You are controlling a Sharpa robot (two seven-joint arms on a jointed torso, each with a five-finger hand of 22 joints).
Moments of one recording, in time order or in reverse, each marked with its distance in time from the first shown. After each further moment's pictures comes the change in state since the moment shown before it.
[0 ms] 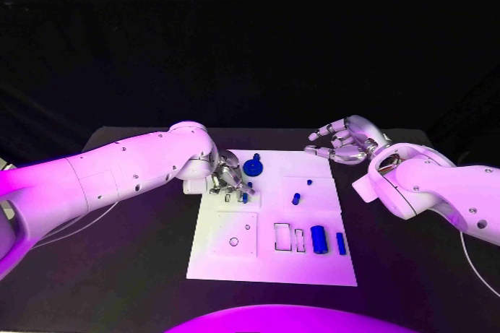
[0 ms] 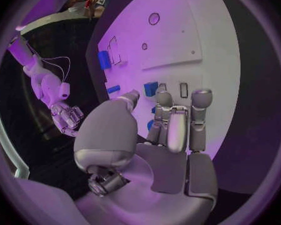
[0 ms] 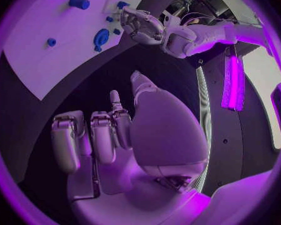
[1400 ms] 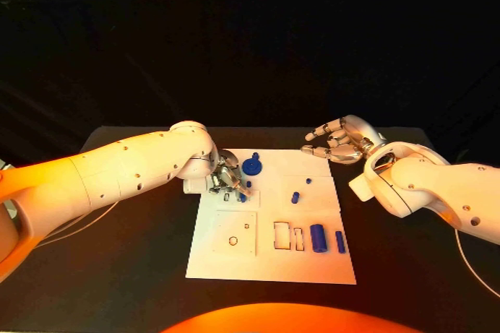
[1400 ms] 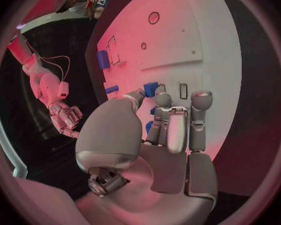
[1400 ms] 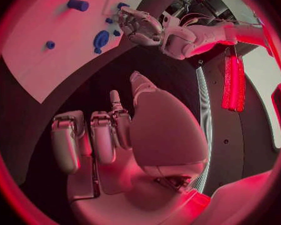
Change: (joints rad) left arm 0.000 0.018 -0.008 -0.026 0.011 0.009 -0.001; left_hand 0.123 0.022 0.066 -0.021 0.000 -0.003 -0.012 0.022 0.029 0.015 -0.014 0.021 0.019 0.000 -0.007 0.020 0.000 0.000 0.004 -0.004 0.022 0.021; right arm -0.004 0.013 0.000 -0.009 0.000 0.007 -0.003; right_hand 0.005 0.005 0.000 0.000 0.004 0.000 0.000 0.004 0.000 0.000 0.000 0.000 0.000 0.000 0.000 0.000 0.000 0.000 0.000 0.000 0.000 0.000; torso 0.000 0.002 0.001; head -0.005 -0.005
